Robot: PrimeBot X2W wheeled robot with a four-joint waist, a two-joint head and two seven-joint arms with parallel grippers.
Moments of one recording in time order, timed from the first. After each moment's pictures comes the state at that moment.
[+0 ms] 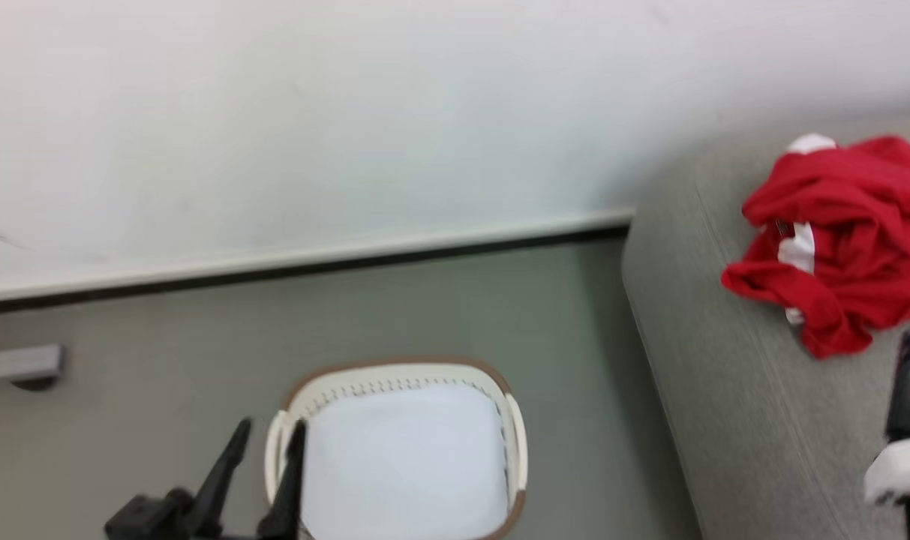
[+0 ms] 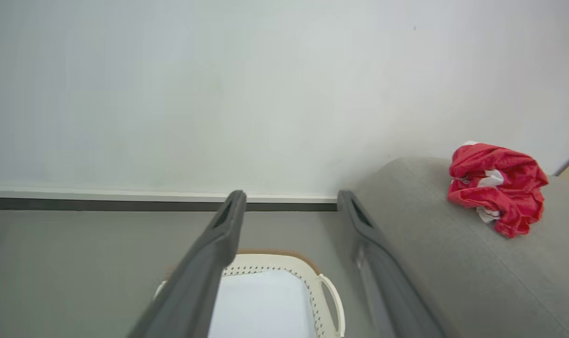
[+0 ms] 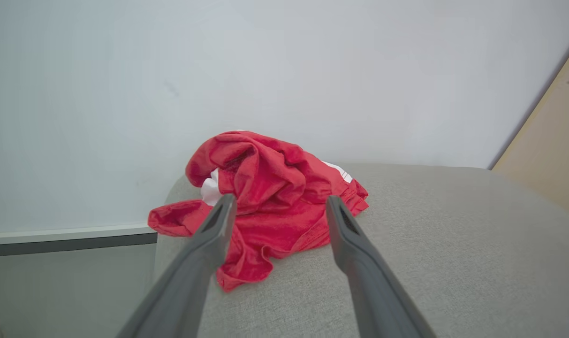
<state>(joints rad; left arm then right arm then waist) 0.01 0.25 -0.27 0.03 -0.48 -0.01 -0.26 -0.33 -0.05 -0.42 0.43 -0.17 0.13 -0.23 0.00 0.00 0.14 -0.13</state>
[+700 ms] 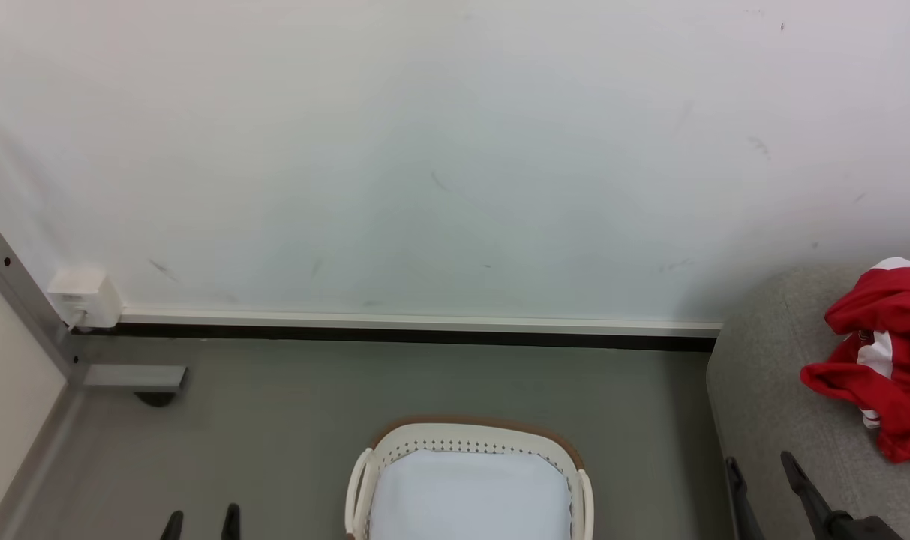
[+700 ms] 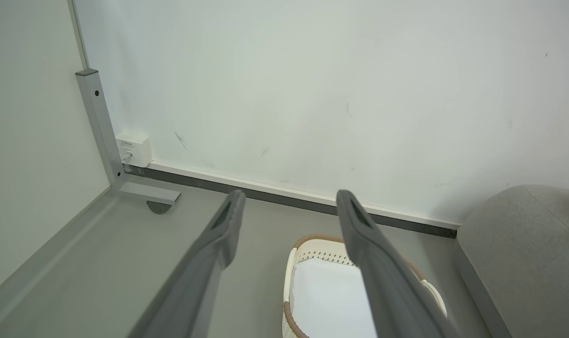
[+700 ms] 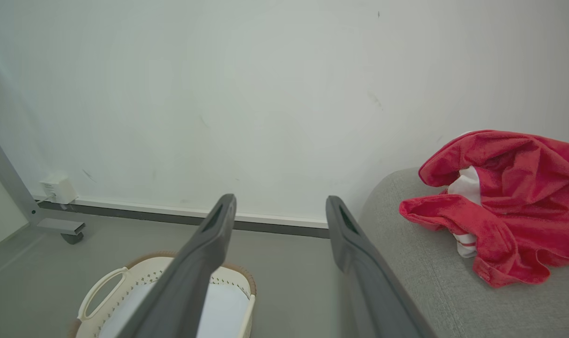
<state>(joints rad) 0.17 0.13 0.00 0.16 -0.29 -0.07 -0.26 -0.01 -0.05 0.02 0.33 0.16 0.13 -0.26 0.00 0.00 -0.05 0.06</state>
